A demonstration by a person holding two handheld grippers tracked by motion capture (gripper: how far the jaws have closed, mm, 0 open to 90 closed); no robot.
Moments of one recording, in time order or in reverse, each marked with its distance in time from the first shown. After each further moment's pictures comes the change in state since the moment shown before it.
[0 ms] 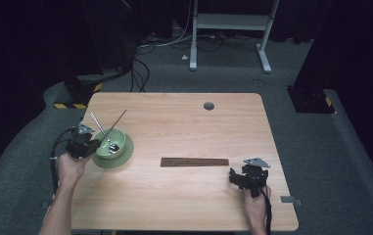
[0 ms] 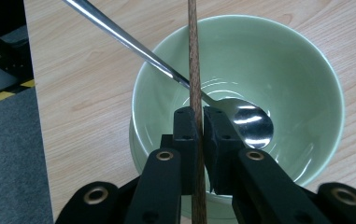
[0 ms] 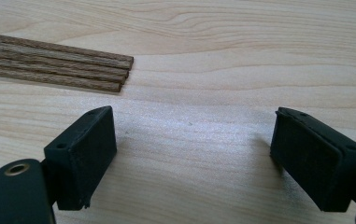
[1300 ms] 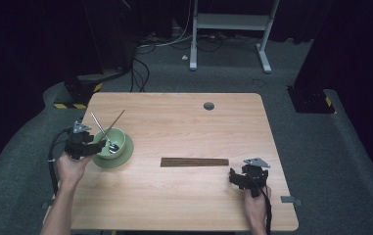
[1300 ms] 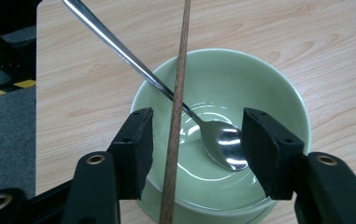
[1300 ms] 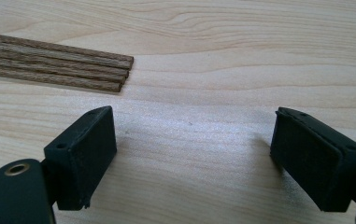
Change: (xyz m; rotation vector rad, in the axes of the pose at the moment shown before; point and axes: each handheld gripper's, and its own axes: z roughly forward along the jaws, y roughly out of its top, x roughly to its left) left arm -0.006 0.002 -0.012 -0.098 -0.016 -0.115; right arm 0.000 0.000 0.000 0.000 0.000 0.000
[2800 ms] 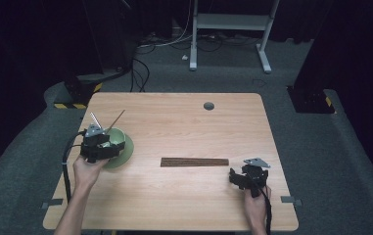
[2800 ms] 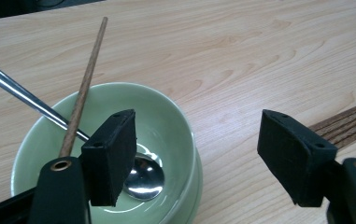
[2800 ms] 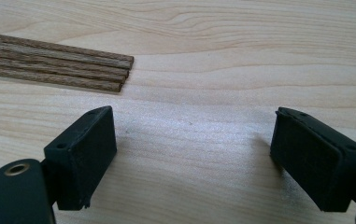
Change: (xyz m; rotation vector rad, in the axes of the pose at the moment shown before) left arm -0.050 0.007 -0.001 -0.095 -0.146 -0.007; right arm 0.000 0.000 0.000 0.001 0.000 0.003
